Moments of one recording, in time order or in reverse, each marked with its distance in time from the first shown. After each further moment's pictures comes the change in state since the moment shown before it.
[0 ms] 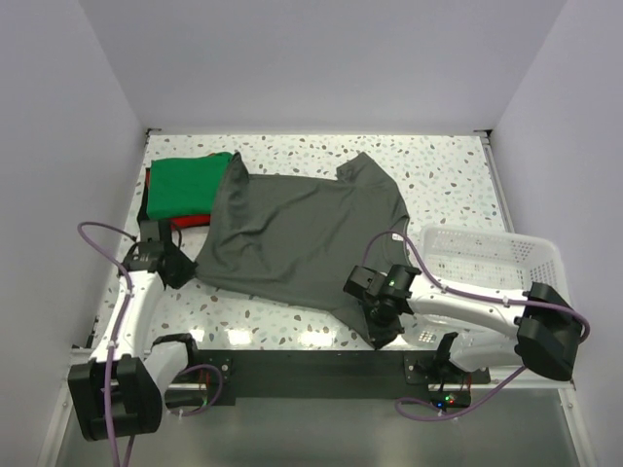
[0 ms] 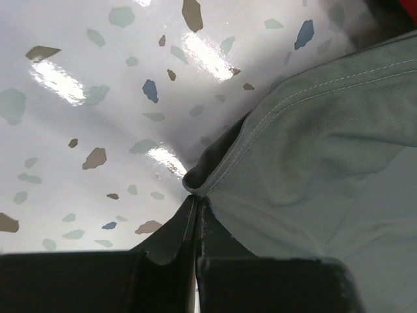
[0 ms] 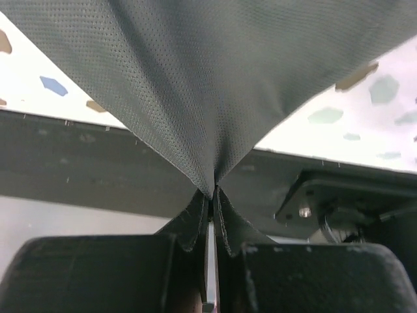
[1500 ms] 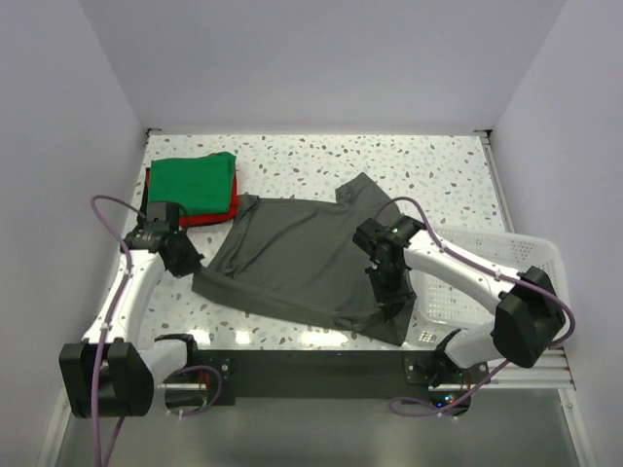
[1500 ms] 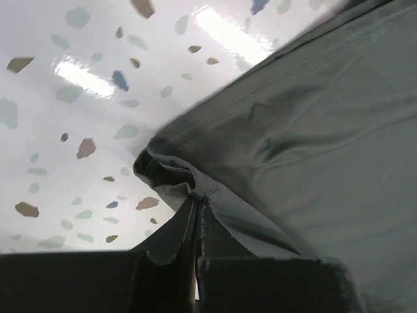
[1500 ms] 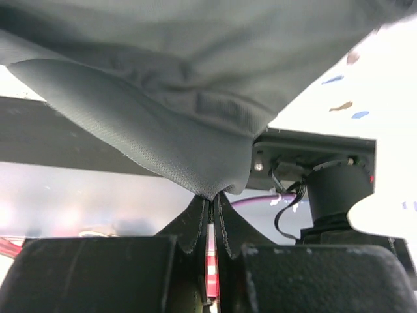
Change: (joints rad) left arm -0.078 0.058 0.171 -0.174 0.002 0.100; right arm -0.296 0.134 0.298 -0.326 -0.061 -0.294
